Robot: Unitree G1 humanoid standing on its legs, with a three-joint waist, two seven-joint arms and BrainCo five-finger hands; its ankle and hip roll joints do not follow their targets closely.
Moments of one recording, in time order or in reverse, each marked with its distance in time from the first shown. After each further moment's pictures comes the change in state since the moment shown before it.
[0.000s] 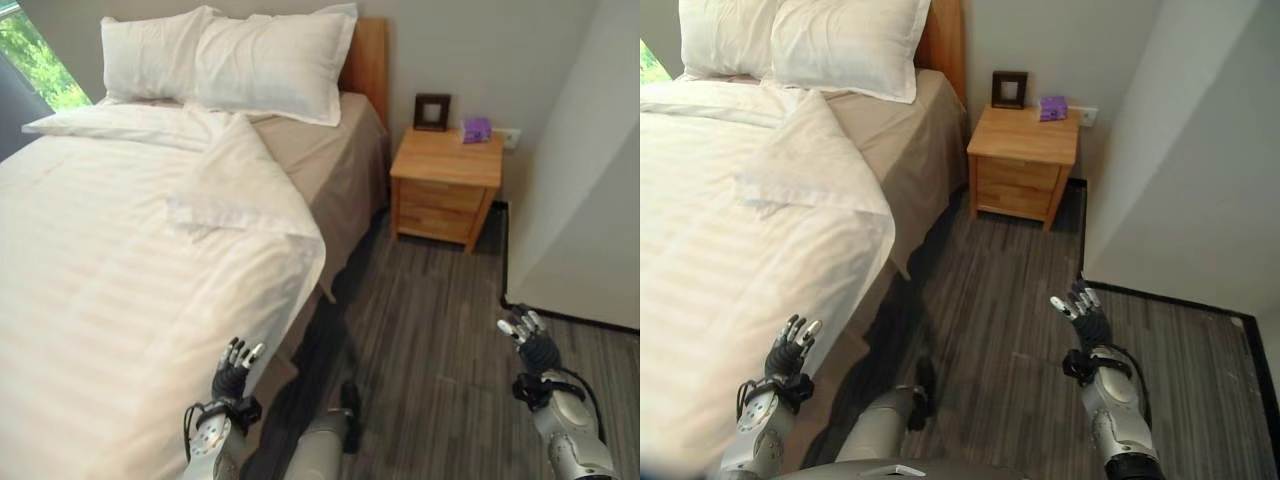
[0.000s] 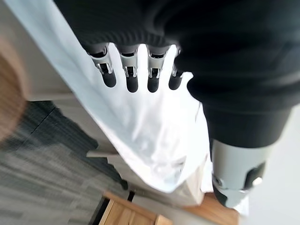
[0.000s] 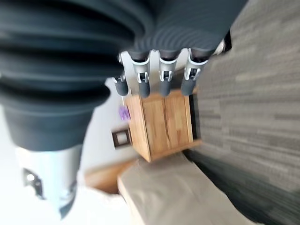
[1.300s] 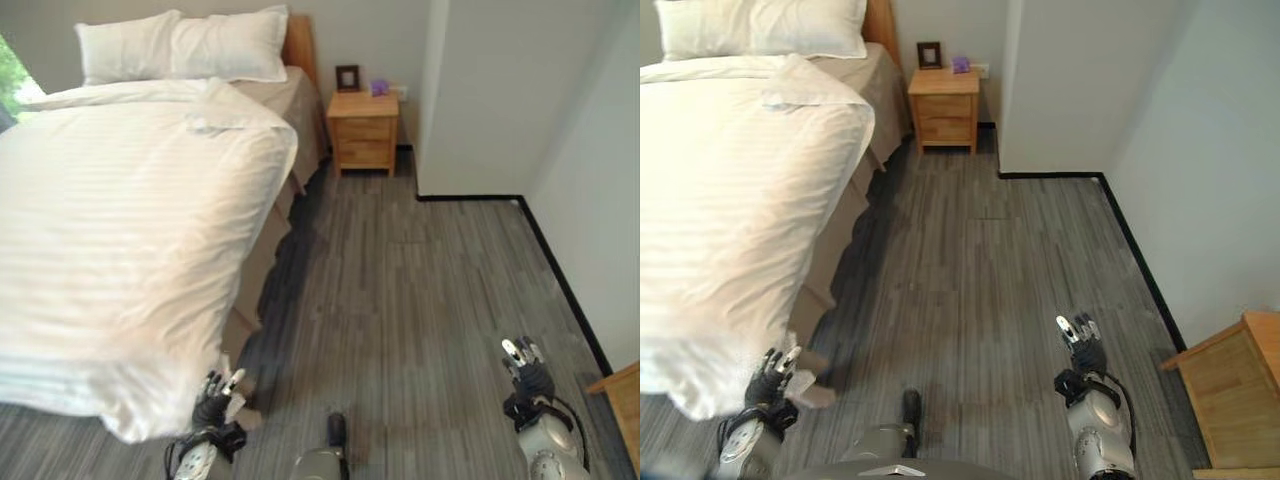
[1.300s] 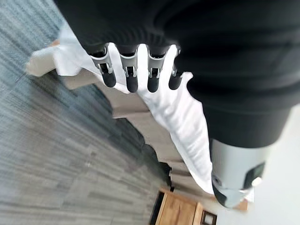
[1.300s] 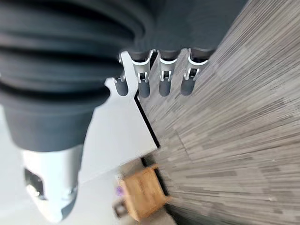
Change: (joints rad) left arm 0.052 -0.006 0.117 0.033 0.001 0.025 0.044; right arm 0.047 0.120 -0.085 0.120 0.127 -0.023 -0.040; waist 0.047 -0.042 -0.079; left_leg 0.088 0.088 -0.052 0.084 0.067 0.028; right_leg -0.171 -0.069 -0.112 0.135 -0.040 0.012
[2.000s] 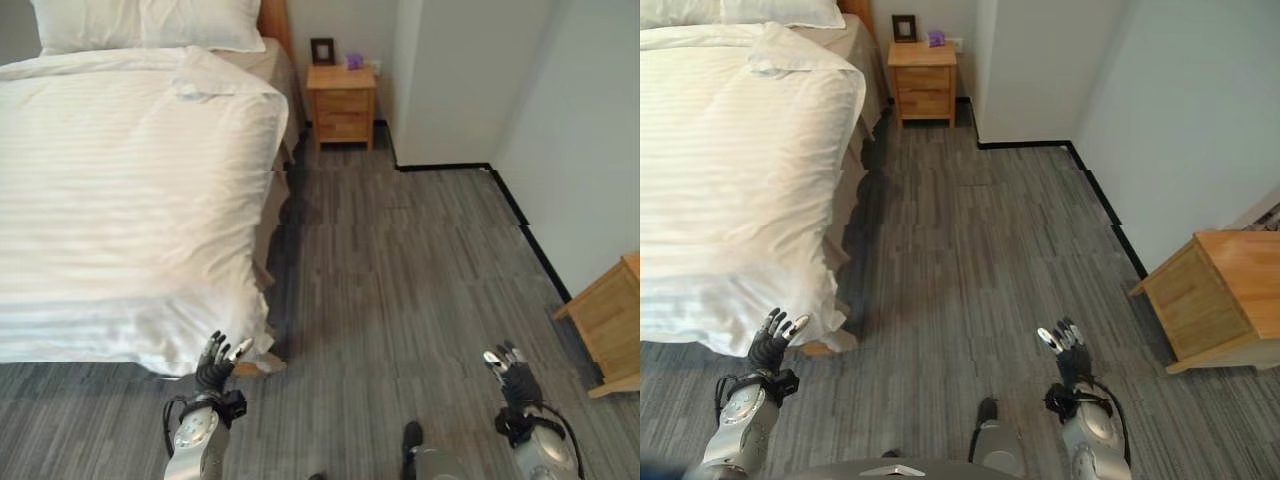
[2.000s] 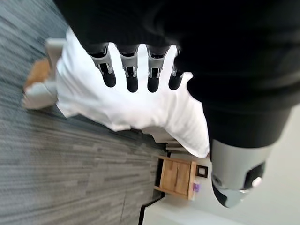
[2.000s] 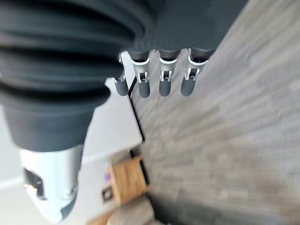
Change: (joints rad) left arm -0.122 0.042 -0.075 -0.065 0.076 -0.002 0.028; right arm 0.089 0.010 0.015 -0.062 -0.078 0.020 -0.001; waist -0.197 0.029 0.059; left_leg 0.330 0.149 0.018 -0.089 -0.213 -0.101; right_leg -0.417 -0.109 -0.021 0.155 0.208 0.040
